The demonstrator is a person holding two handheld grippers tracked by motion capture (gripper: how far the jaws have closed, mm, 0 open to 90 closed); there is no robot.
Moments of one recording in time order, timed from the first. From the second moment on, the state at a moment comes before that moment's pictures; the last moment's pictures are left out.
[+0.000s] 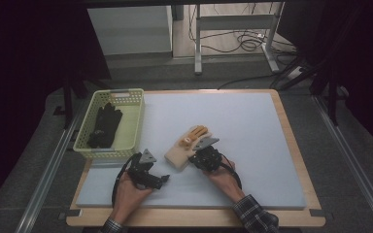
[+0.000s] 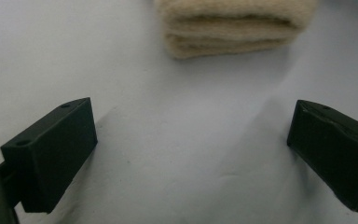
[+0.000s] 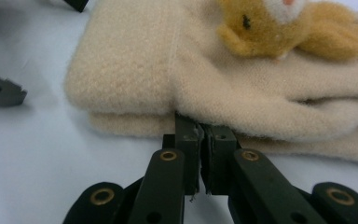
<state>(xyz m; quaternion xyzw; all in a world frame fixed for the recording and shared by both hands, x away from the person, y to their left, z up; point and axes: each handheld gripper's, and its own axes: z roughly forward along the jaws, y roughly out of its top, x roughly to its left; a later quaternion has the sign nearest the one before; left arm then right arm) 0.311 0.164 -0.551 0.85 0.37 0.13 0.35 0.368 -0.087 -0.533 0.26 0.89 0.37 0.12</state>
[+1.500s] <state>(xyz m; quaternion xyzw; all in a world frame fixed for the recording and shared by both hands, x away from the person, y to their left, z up) 0.311 0.164 -0.551 0.85 0.37 0.13 0.35 0.356 -0.168 -0.503 0.29 0.87 0.36 0.15</state>
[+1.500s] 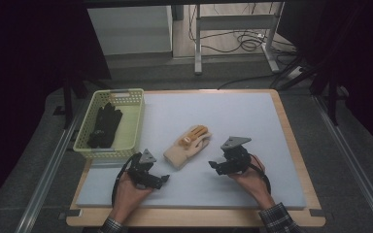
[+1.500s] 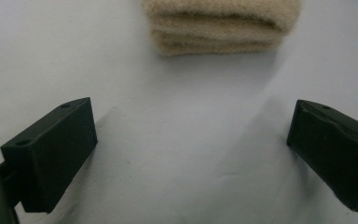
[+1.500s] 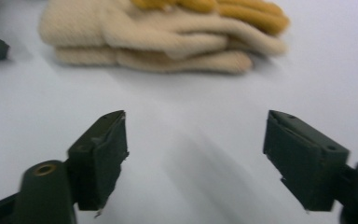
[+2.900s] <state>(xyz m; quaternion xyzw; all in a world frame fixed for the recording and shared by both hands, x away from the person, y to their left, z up) 0.336 0.138 -0.521 0.86 0.36 0.11 0.35 0.350 -0.221 -0.534 0.35 0.85 0.34 0.18</state>
